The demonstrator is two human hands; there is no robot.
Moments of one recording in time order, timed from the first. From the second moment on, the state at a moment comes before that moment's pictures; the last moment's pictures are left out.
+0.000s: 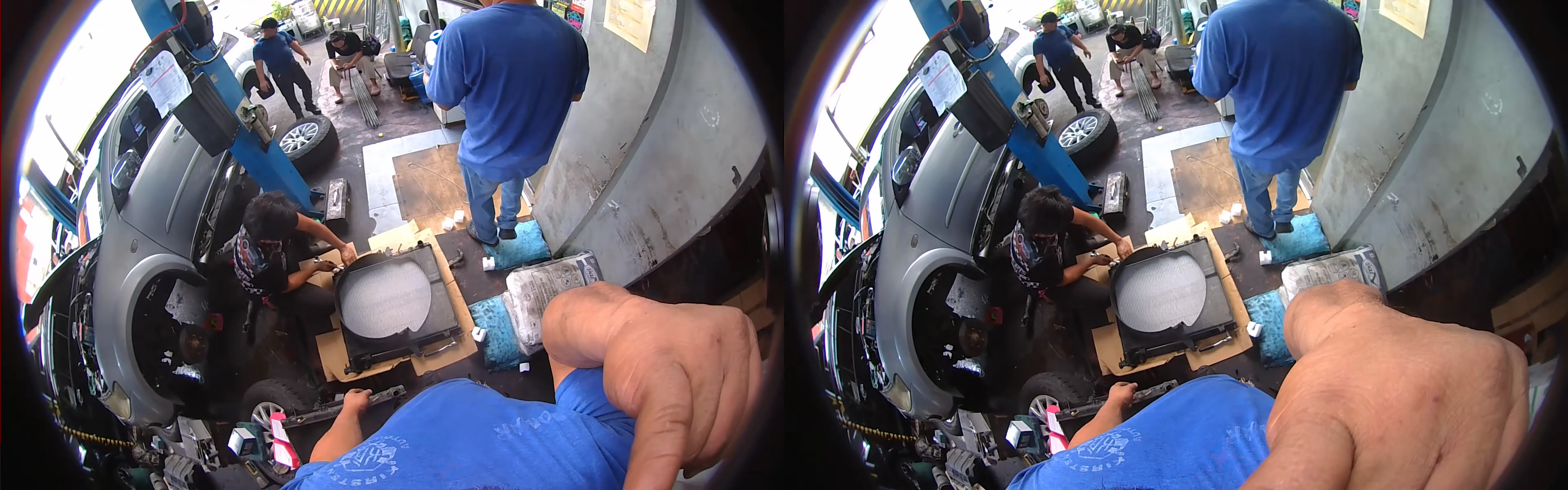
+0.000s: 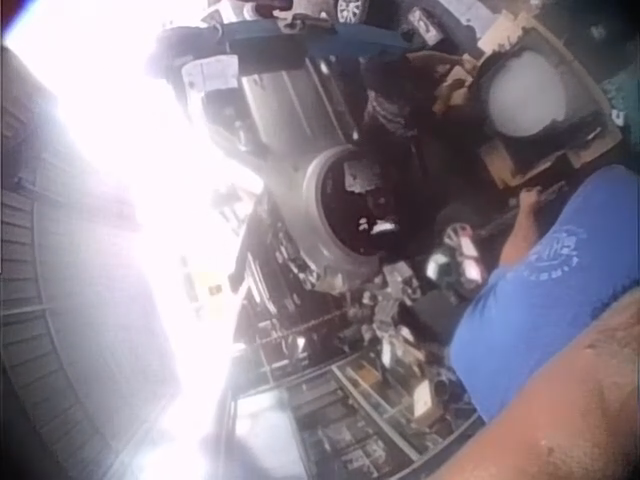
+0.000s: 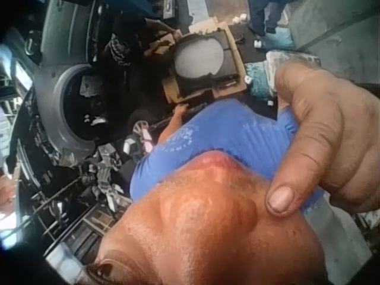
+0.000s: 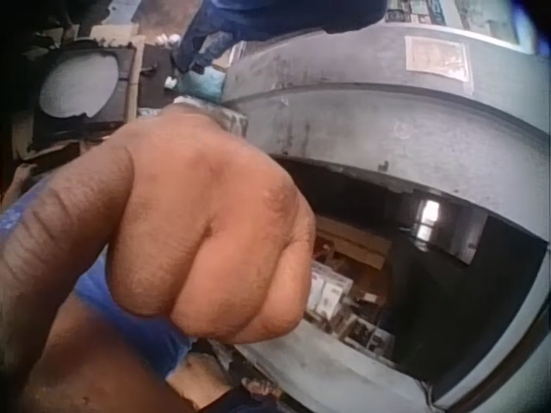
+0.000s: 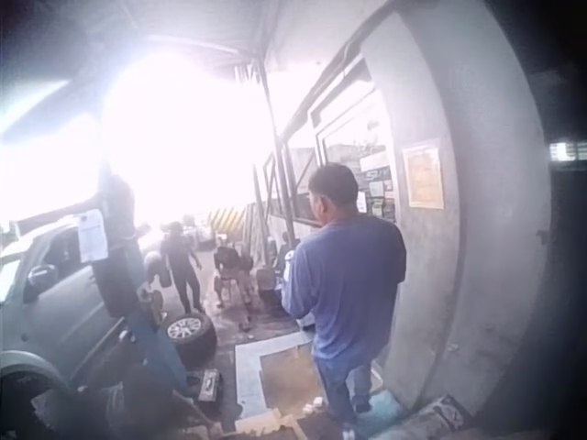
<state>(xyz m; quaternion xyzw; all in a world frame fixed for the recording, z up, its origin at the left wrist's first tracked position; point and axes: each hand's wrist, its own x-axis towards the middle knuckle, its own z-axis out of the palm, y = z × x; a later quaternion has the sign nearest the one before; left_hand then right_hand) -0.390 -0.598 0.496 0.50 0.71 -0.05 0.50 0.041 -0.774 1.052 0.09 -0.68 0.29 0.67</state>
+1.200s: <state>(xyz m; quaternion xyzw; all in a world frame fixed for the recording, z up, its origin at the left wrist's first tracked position) -0.420 -0.731 0.571 0.38 0.80 -0.03 0.46 0.024 -0.875 0.521 -0.74 -0.05 0.65 0.18</state>
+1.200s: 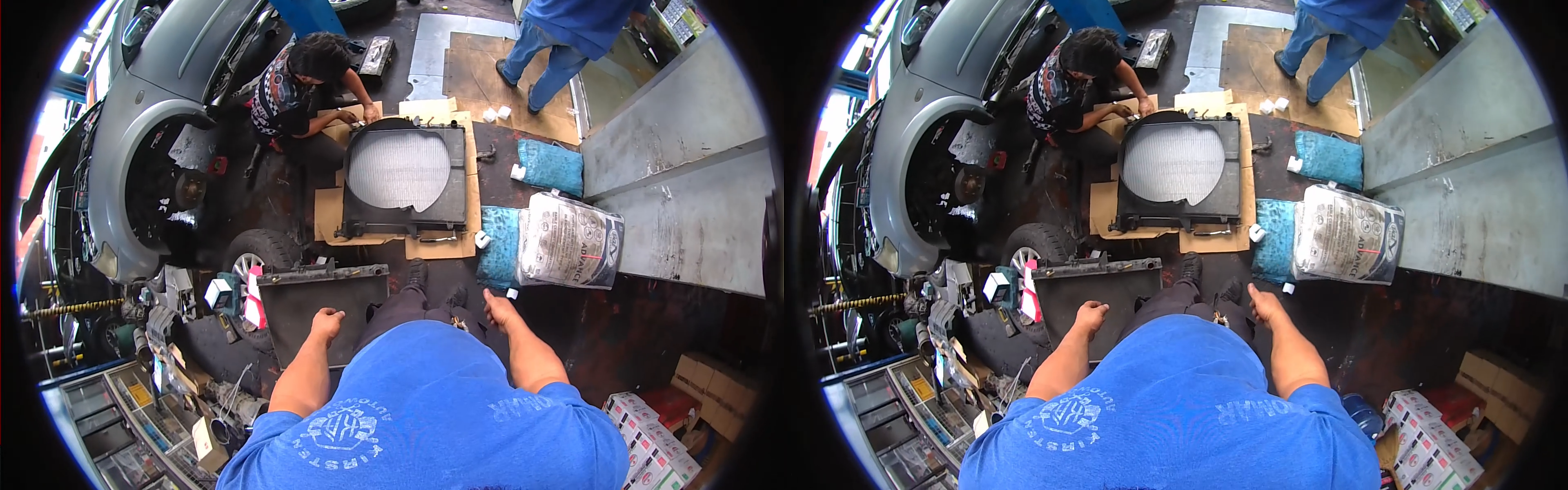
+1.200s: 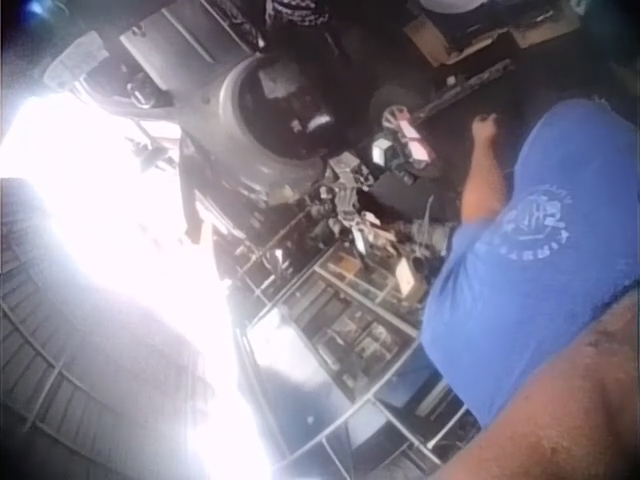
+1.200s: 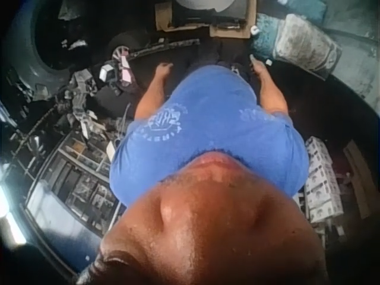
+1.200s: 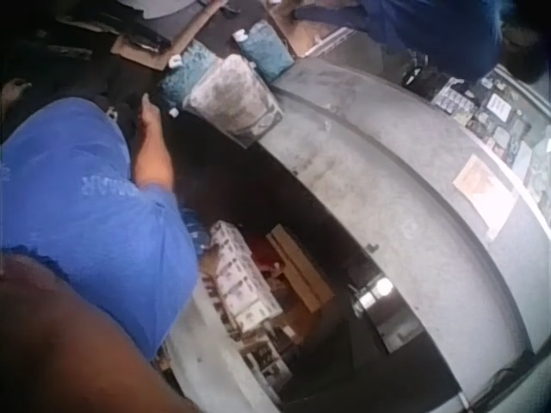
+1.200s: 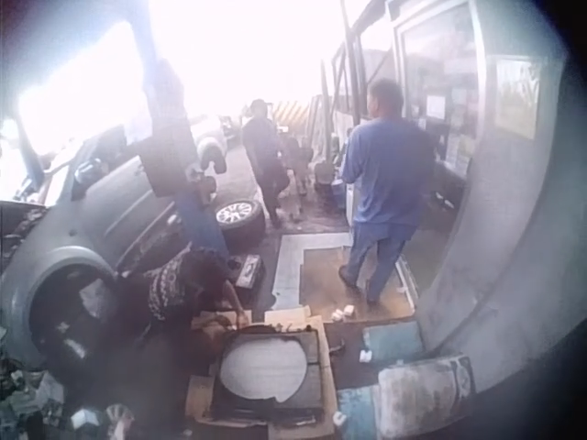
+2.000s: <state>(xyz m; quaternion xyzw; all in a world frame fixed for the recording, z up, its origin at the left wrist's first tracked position) -0.373 -0.768 0.560 0.35 0.80 -0.01 0.48 0.052 -0.857 0.551 -0.70 -0.17 0.68 0.16</state>
